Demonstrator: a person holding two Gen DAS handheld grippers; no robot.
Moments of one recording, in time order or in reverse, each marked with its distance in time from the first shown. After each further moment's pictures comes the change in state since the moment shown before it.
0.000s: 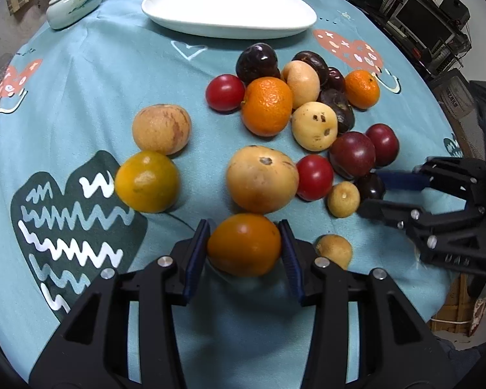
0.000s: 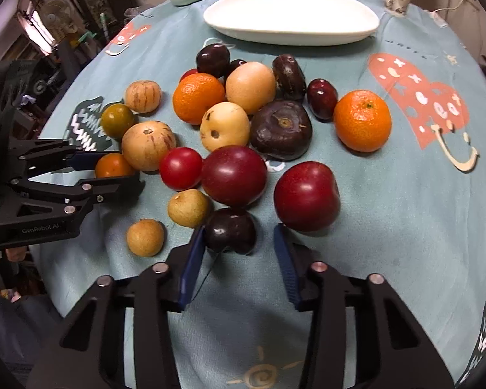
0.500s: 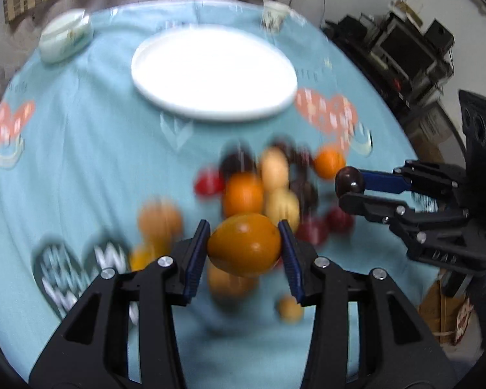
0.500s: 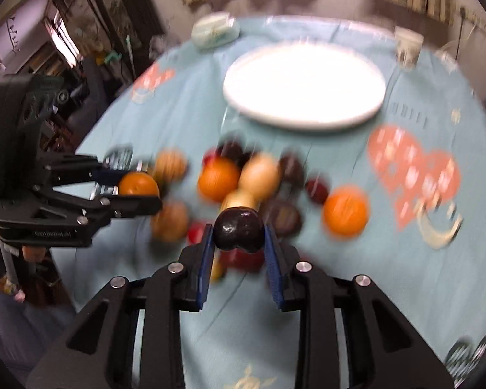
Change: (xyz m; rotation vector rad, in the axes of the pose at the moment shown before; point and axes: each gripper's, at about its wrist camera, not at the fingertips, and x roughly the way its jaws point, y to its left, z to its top) left arm -0.048 0.005 0.078 -0.021 -0.126 -0.095; right arm -0.062 -0.009 0.067 -0.059 -0.205 -0.019
